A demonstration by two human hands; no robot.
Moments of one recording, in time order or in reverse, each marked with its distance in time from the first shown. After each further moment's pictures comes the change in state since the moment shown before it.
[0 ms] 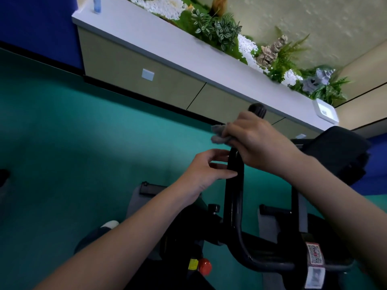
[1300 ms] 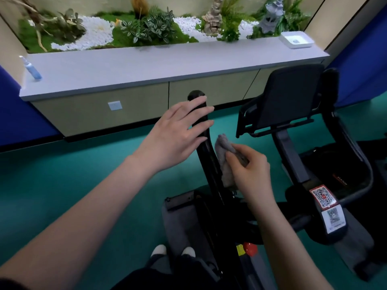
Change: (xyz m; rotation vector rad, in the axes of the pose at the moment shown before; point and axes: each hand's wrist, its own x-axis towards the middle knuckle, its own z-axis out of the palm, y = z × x) left_hand 0.055 0.080 -0.007 1.890 -0.410 1.148; right_hand -0.068 -0.066 0.075 0.905 0.799 1.367
